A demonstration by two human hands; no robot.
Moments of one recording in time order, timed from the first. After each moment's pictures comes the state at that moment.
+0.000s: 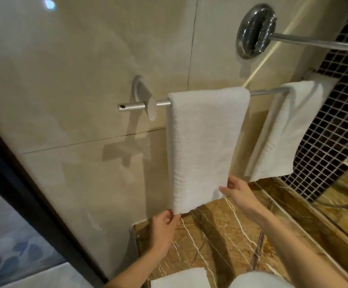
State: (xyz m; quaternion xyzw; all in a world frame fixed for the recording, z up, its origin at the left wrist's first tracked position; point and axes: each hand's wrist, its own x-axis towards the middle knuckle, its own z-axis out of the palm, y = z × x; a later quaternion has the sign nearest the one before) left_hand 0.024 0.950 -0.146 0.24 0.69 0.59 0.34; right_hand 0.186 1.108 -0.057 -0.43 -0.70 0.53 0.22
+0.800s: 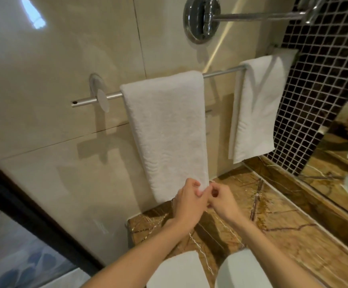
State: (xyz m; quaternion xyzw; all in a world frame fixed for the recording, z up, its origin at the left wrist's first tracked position) left_hand 0.111 0.995 -0.080 0.45 0.77 0.41 0.19; right_hand 0.215 1.060 -0.095 -0.42 -0.71 0.48 0.29
